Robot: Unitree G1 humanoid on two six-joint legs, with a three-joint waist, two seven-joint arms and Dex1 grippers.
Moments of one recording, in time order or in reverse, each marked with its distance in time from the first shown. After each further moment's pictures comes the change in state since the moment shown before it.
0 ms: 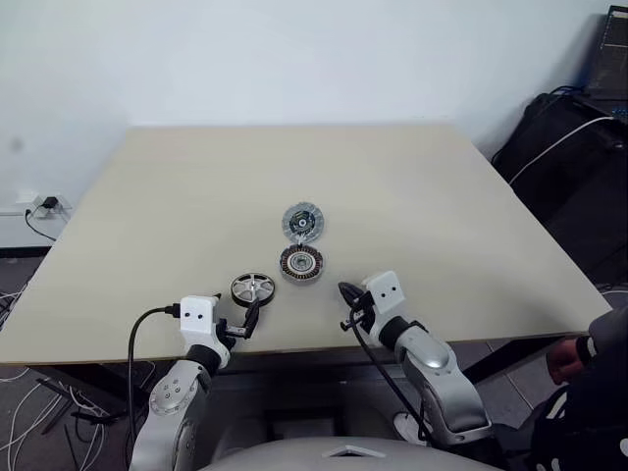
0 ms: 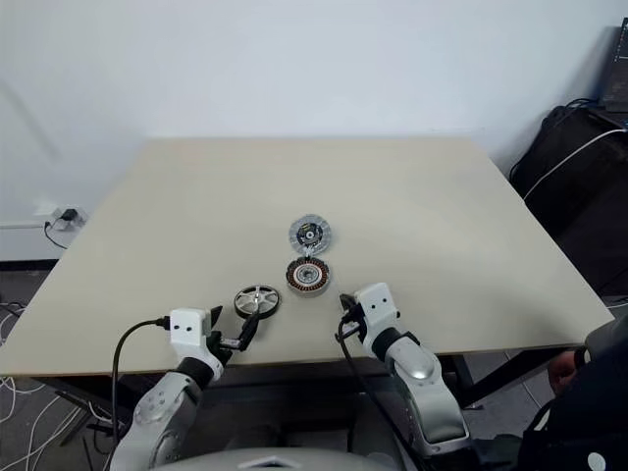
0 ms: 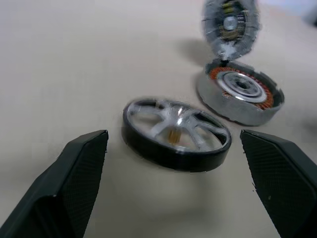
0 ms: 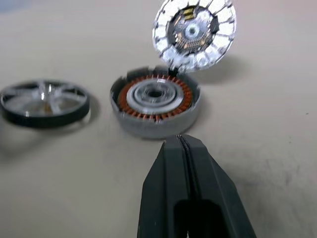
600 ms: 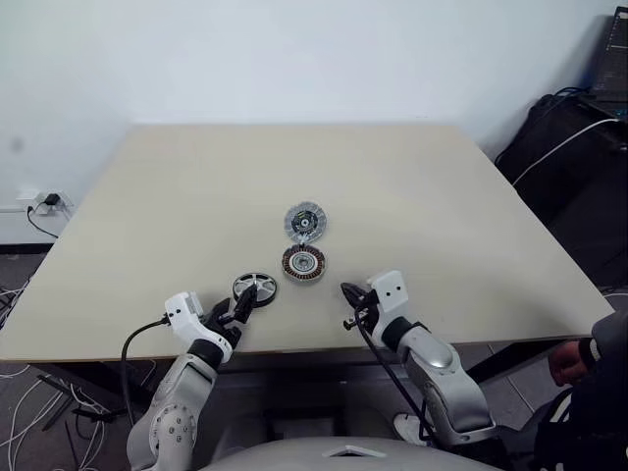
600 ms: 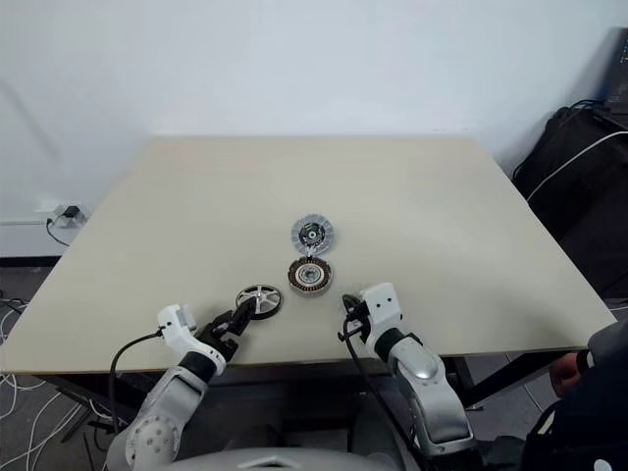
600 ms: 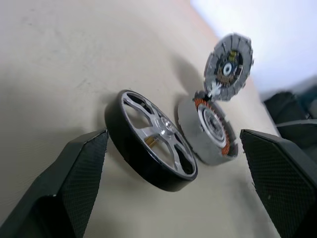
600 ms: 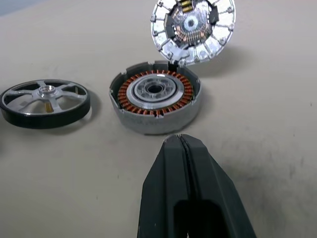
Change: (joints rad) left arm -0.053 -0.114 0.174 -0.028 -0.428 0.228 0.056; right arm 0.018 -0.022 -0.010 -0.019 0.051 0.048 0.000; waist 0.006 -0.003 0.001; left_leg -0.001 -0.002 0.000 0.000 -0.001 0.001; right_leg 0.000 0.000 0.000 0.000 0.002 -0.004
